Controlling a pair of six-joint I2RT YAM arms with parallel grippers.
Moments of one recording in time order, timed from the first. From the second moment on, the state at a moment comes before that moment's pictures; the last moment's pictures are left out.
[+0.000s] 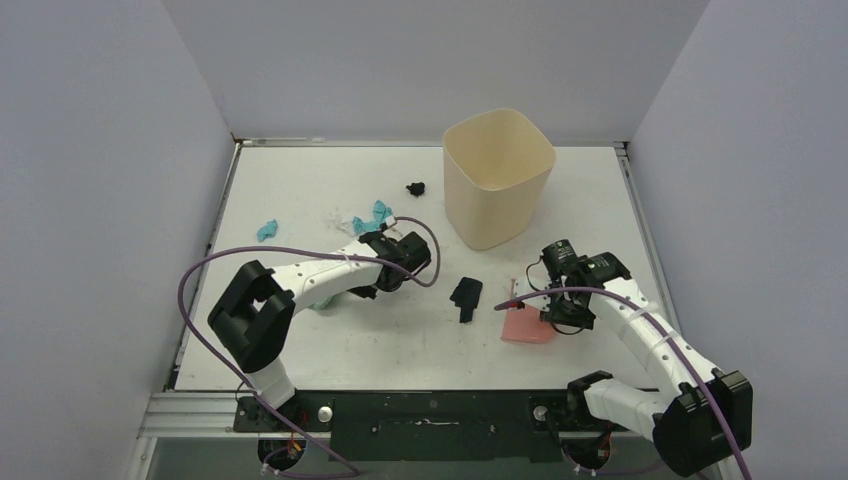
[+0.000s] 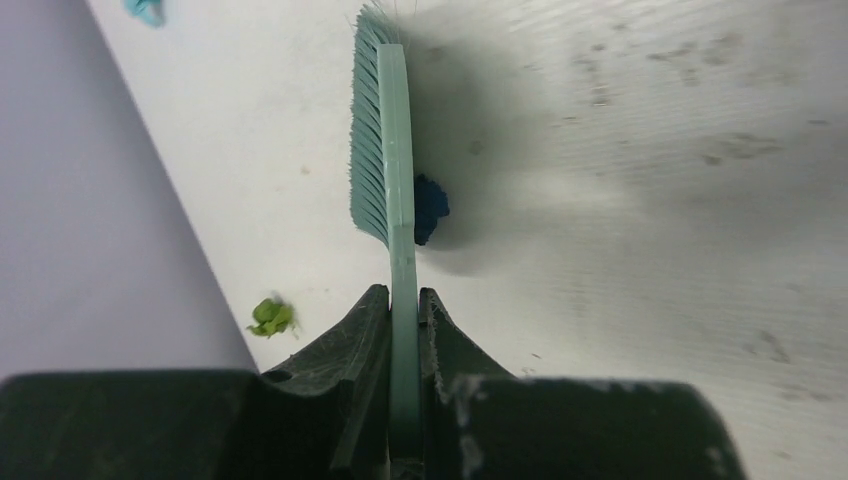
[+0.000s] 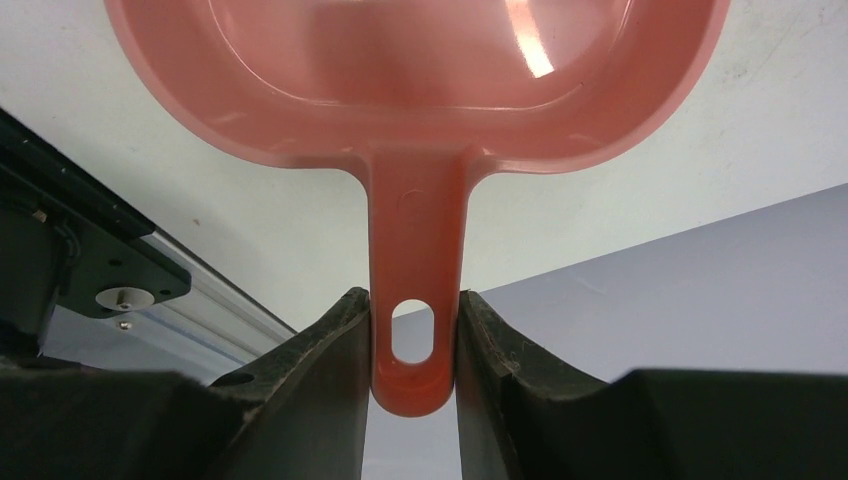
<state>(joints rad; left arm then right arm) -0.84 1.71 1.20 -1.06 -0.77 -0.42 0.36 1.09 0.84 -1.20 0.21 -1.02</state>
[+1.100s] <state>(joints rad) -1.00 1.79 1.47 -0.58 -0.09 -0.54 0.43 1.40 0.92 -1.06 -0.08 -0.91</state>
